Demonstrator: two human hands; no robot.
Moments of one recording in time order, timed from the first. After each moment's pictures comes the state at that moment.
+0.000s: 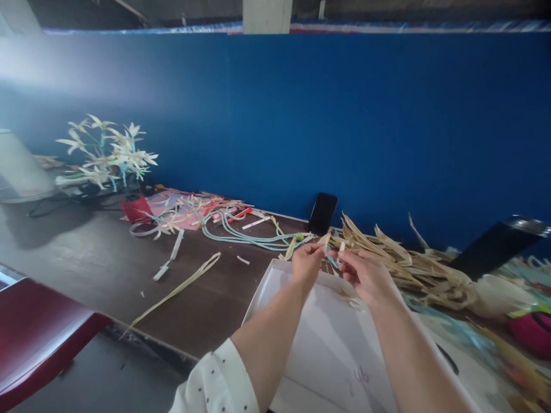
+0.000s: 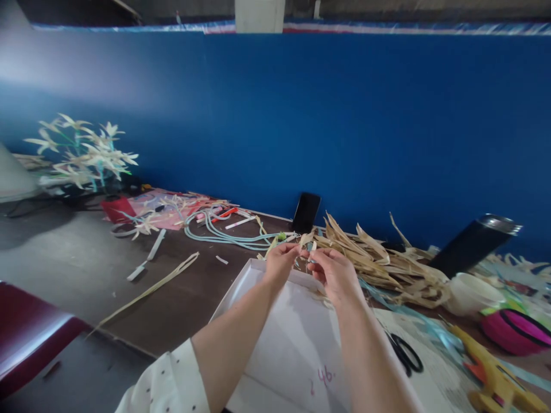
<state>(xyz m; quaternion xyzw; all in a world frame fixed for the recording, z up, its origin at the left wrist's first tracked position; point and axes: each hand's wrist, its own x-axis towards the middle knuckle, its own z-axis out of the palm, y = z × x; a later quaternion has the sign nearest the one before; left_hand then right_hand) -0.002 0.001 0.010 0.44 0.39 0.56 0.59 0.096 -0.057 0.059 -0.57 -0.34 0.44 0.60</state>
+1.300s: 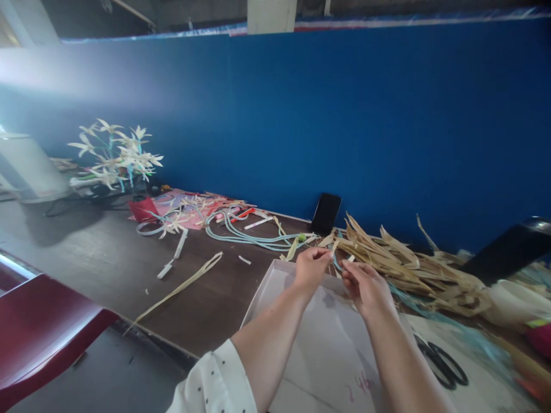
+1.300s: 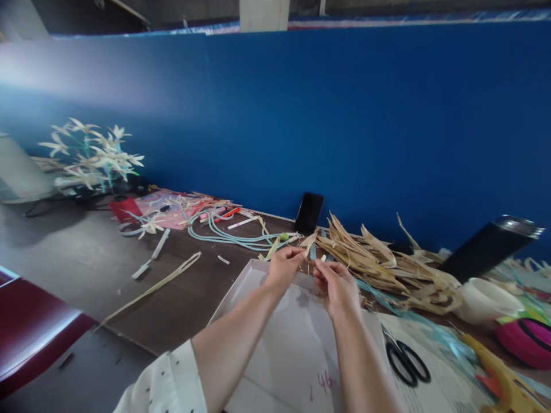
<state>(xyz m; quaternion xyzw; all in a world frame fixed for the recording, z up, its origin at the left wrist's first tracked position) 0.001 -0.003 0.007 0.50 0.39 0.54 0.55 0.106 -0.051 0.018 -0.53 -0.22 0.45 0.69</state>
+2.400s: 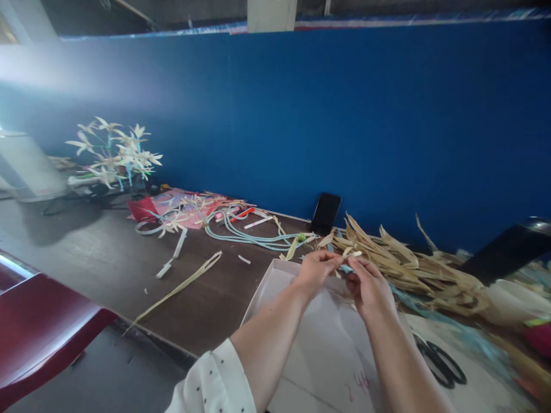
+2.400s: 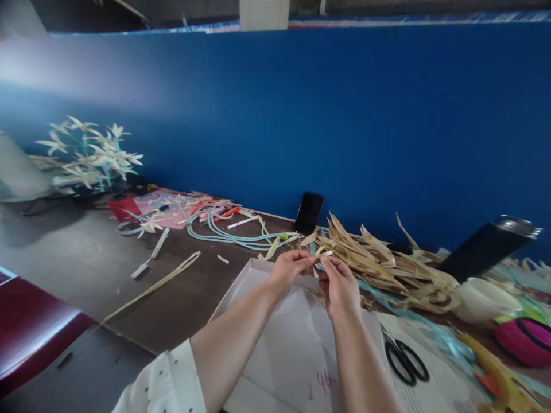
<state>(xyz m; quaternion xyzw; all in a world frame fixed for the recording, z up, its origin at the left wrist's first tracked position) 0.005 -0.007 0.007 0.47 0.31 0.48 0.67 0.107 -0.051 0.018 -0.50 -0.24 0.42 0.72</state>
